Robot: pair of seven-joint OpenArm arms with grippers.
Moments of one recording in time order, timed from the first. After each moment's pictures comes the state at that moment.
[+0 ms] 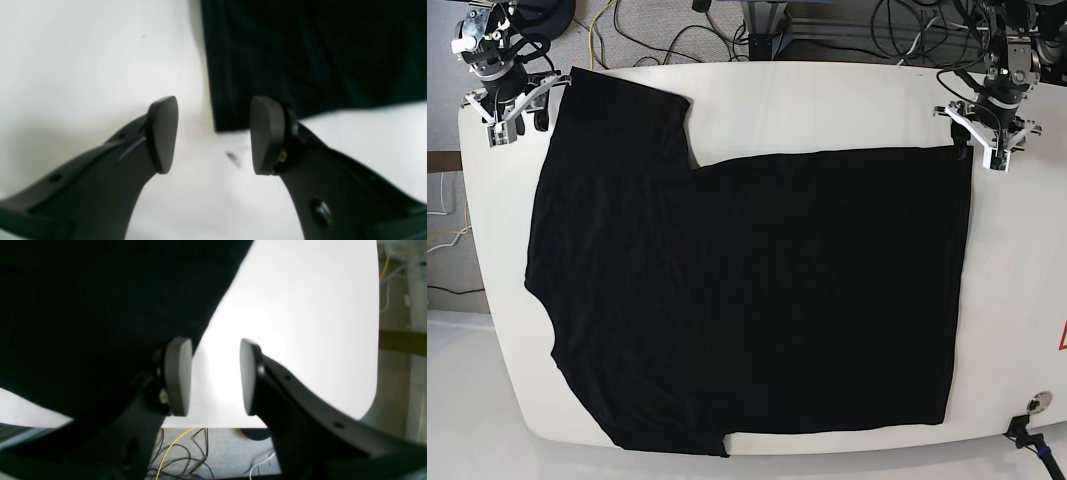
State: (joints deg) left arm 26.5 -23.2 -15.6 93.0 -13.6 -11.7 23.0; right arm -36.5 20.4 30.9 107.1 22.7 22.6 -36.4
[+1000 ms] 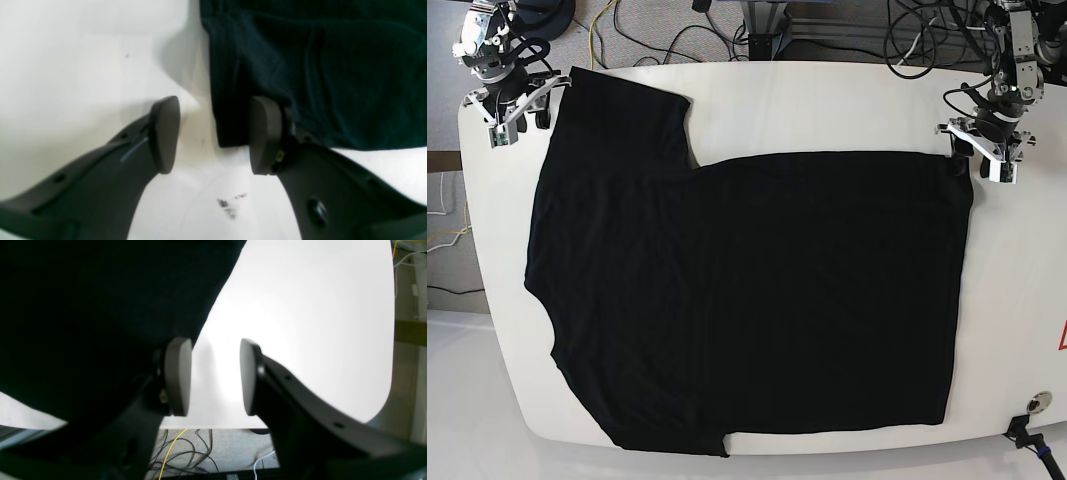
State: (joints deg) left arm 21.3 -23.3 -15.8 83.3 -20.9 -18.4 18.8; right arm -34.7 20.2 30.7 104.1 22.7 23.3 -37.9
